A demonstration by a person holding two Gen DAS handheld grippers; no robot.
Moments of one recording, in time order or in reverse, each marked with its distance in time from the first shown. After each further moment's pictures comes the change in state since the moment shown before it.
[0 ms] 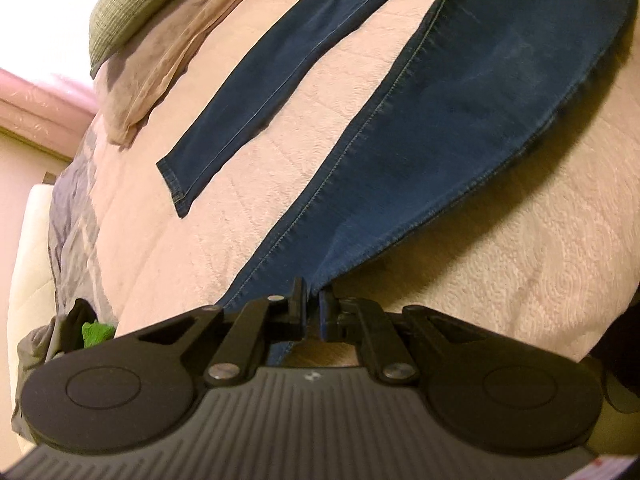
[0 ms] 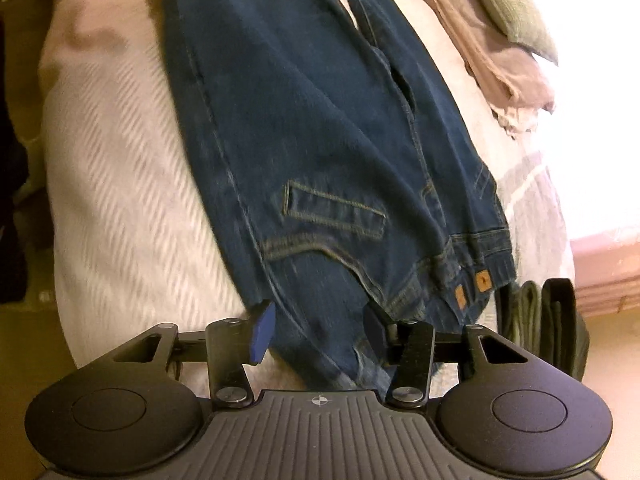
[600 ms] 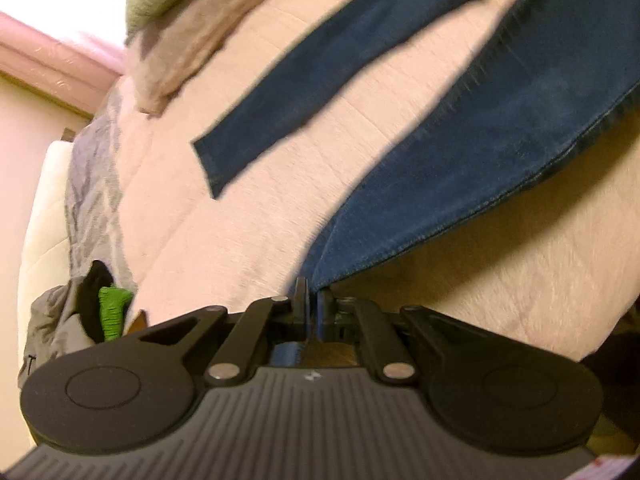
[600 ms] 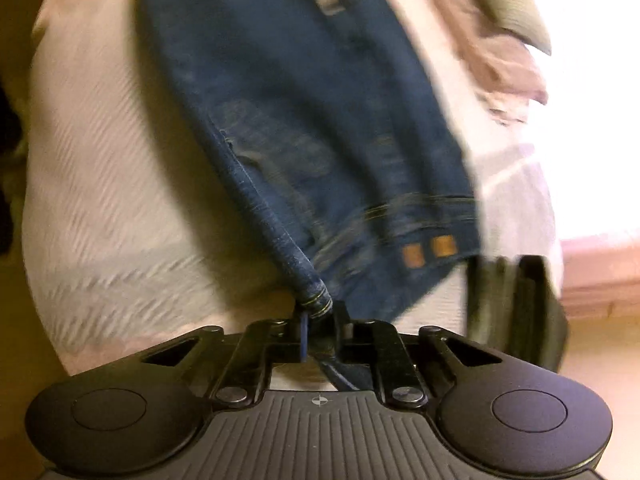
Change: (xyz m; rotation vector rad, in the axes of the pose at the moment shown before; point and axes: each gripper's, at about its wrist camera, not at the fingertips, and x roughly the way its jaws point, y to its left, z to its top) left arm -0.042 0.041 0.037 -0.132 0.083 0.030; right arm -0.008 -0.063 -0.034 -0.009 0.035 -0.026
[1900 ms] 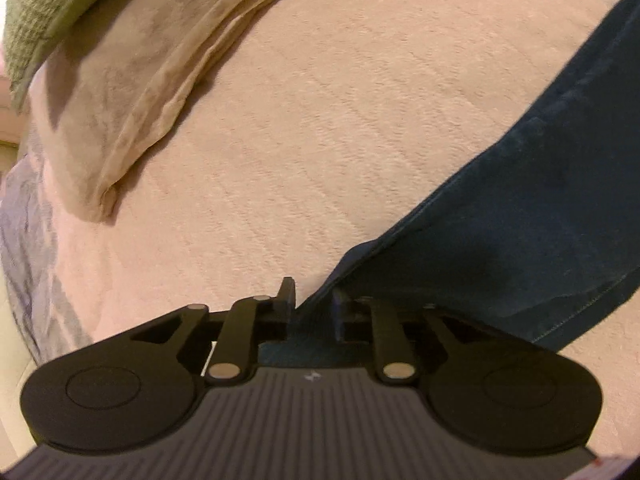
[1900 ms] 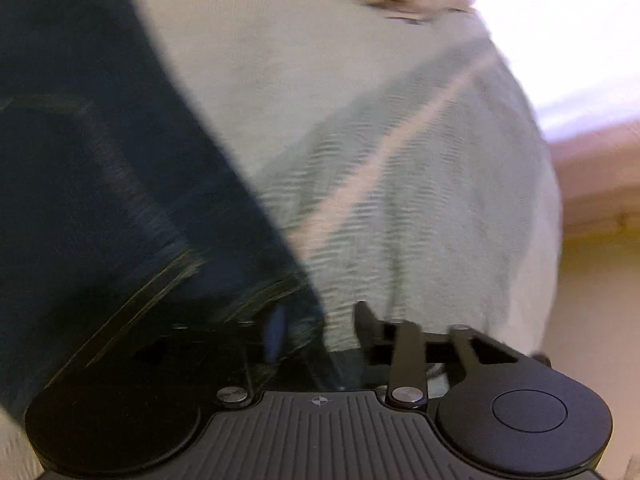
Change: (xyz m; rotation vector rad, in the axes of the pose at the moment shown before) left arm 0.287 0.158 0.270 0.109 0.147 -0.175; right arm 0.239 -0.280 0.121 0.319 0.228 -0.013
